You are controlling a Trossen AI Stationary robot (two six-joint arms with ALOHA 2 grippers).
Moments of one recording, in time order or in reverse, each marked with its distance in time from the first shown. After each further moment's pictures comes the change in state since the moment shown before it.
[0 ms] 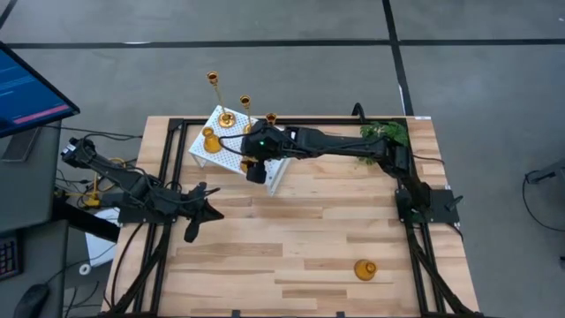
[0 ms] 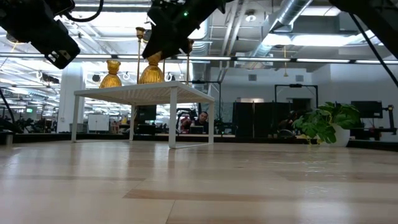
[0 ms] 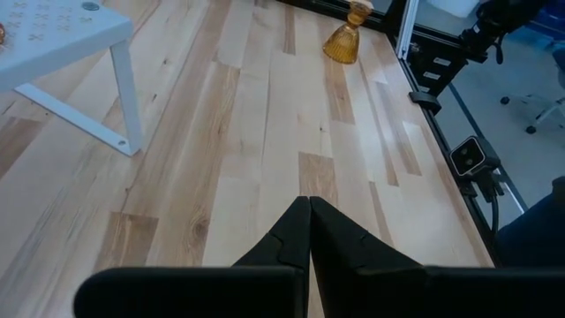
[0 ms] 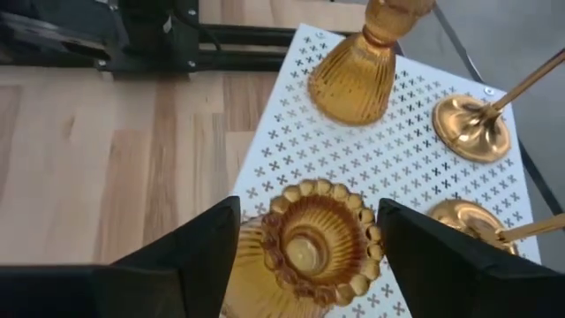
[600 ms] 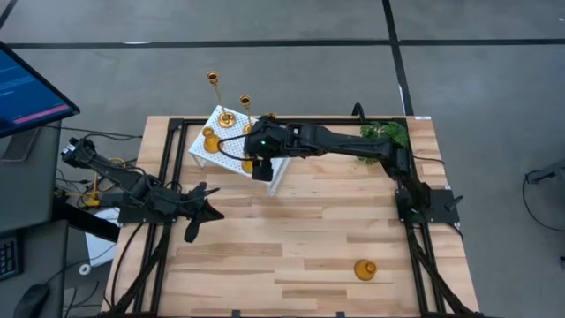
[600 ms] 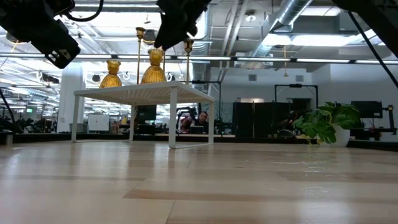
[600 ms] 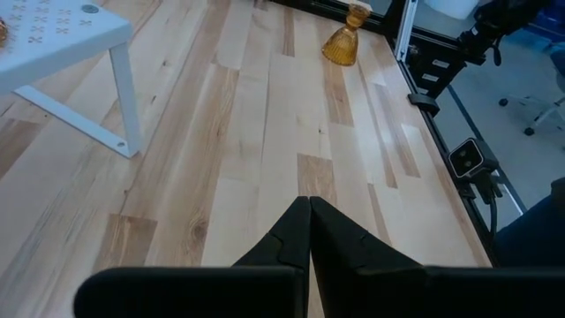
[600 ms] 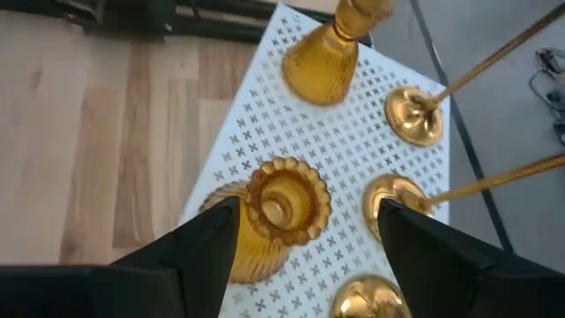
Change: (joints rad) left arm 0.000 0.000 0.000 0.006 0.000 0.000; right arm 0.036 -0.002 0.170 -0.258 0.129 -0.078
